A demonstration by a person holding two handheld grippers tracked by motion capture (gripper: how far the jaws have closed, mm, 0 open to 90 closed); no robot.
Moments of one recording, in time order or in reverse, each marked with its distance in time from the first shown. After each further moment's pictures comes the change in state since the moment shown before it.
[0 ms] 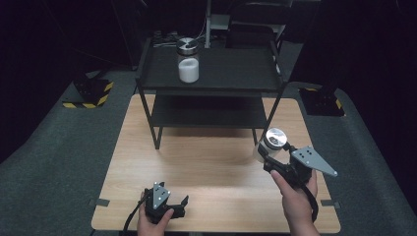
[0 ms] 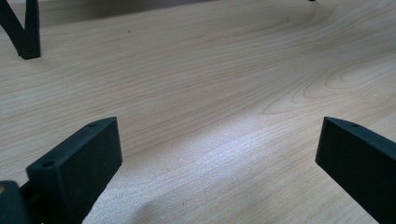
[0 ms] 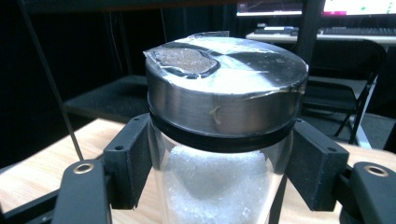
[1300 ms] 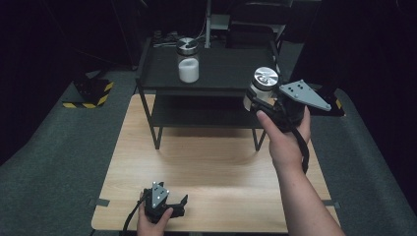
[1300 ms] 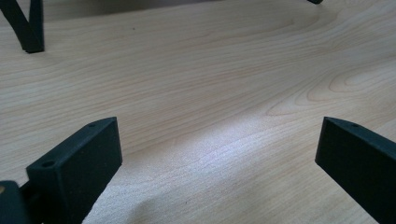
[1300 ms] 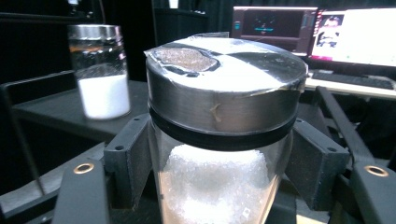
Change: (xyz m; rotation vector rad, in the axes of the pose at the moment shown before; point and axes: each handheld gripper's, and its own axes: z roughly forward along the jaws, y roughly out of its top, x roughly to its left) left arm 0.001 -0.001 0.000 -0.001 0.005 -0.033; right arm 0.033 0.125 0.065 -0.062 -0.054 -0.075
